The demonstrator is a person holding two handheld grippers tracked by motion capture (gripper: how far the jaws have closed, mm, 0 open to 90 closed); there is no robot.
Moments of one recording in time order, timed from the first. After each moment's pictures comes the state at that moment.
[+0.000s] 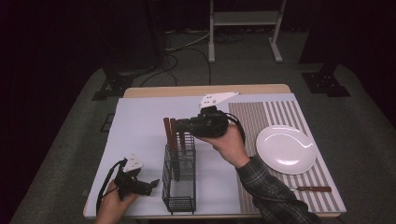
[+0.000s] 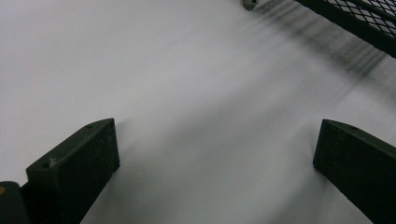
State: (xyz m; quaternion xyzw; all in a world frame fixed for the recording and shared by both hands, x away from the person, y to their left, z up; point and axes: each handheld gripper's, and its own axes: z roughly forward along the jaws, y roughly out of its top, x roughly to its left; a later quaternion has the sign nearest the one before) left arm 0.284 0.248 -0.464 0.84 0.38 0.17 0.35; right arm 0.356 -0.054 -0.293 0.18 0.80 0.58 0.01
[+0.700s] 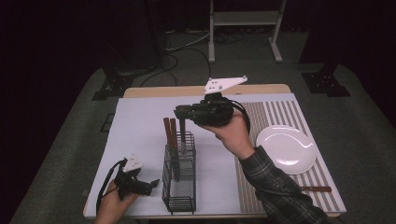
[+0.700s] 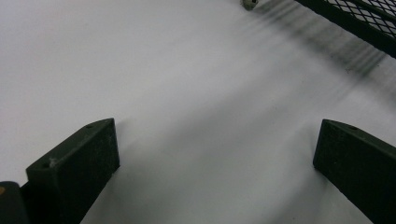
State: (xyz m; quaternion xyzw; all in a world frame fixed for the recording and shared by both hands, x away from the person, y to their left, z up) left arm 0.284 0.248 -0.464 0.84 0.38 0.17 0.35; right arm 0.354 -0.063 -0.249 0.17 0.78 0.60 0.04
